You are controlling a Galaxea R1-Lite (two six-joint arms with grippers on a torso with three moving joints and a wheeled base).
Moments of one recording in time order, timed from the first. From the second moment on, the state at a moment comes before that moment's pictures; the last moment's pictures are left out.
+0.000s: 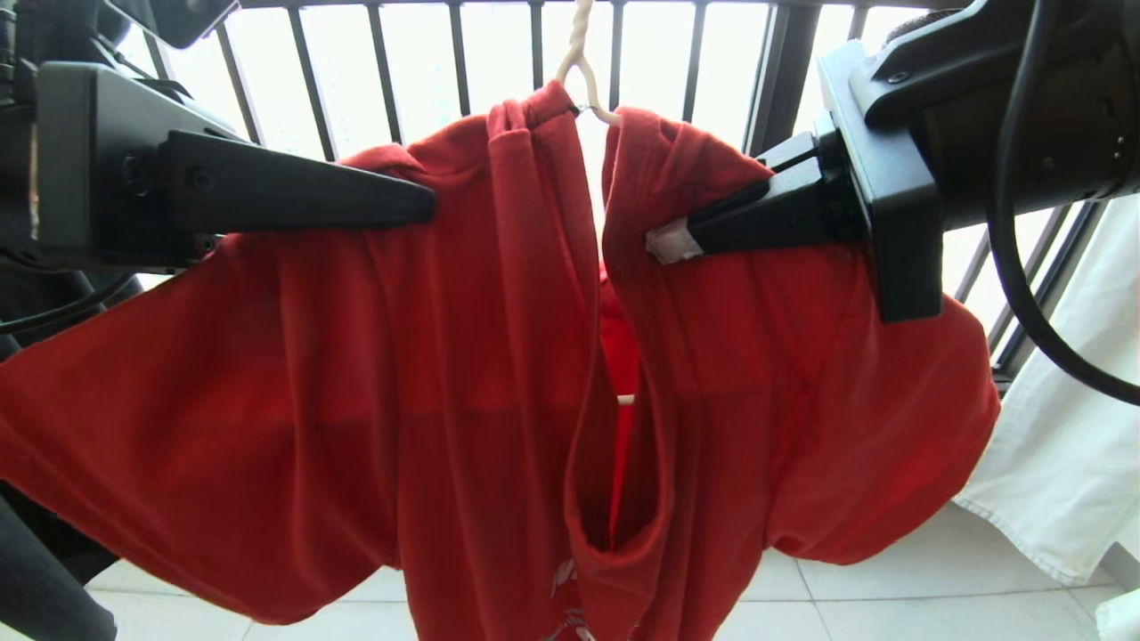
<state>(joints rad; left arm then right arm) -0.33 1.40 -1.40 0.19 -1.18 -0.18 0.73 1.65 -1.96 0.69 0.36 -0.54</state>
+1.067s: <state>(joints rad) -0.28 1.34 -1.40 0.19 -1.07 -0.17 0.72 1.66 -1.94 0.60 0.36 -0.47</state>
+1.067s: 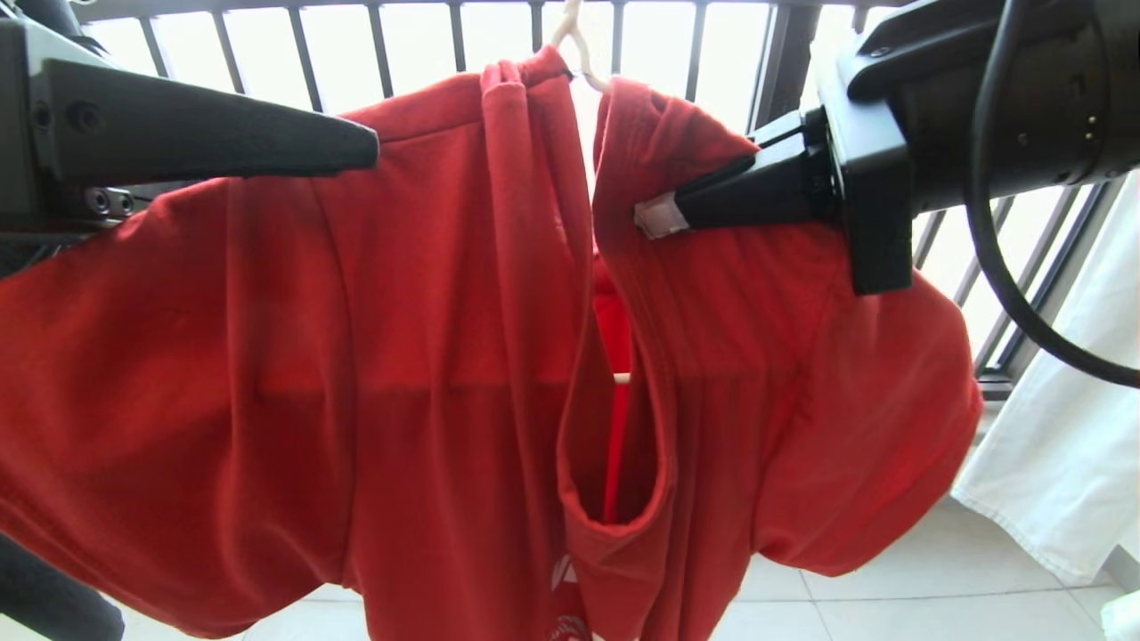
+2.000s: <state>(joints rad) -0.19 1.33 -1.41 0.10 -0.95 -0.18 0.72 1.73 -1.96 0.51 0.36 -0.48</state>
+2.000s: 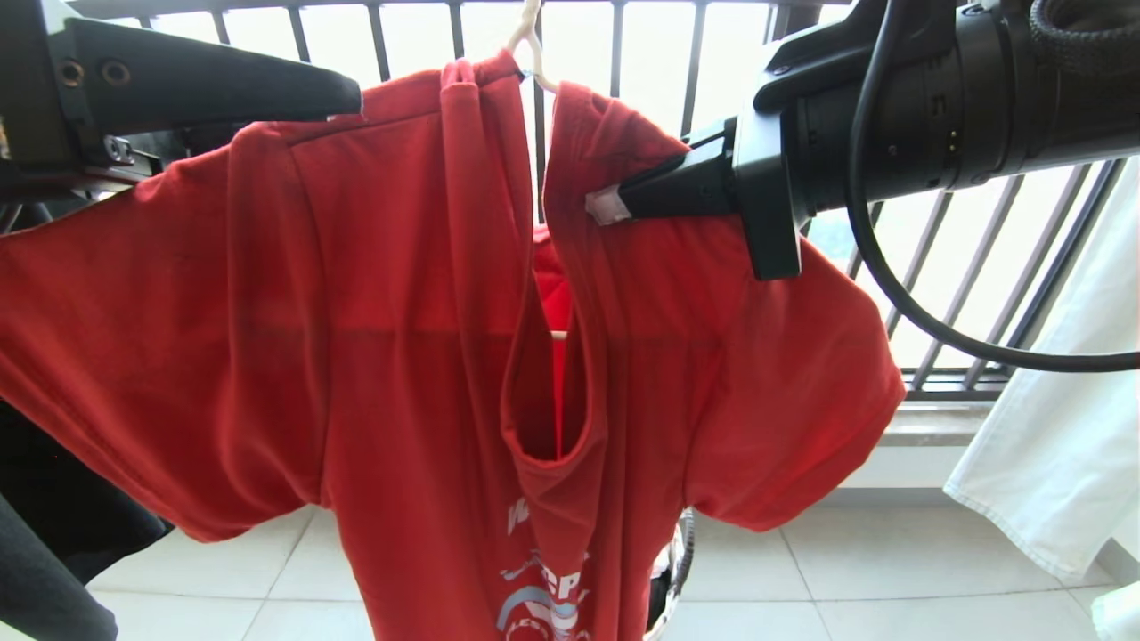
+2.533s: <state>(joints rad) -0.10 1.31 -1.41 0.05 -0.95 -0.24 0.70 1.75 -1.96 0.51 0.36 -0.48</state>
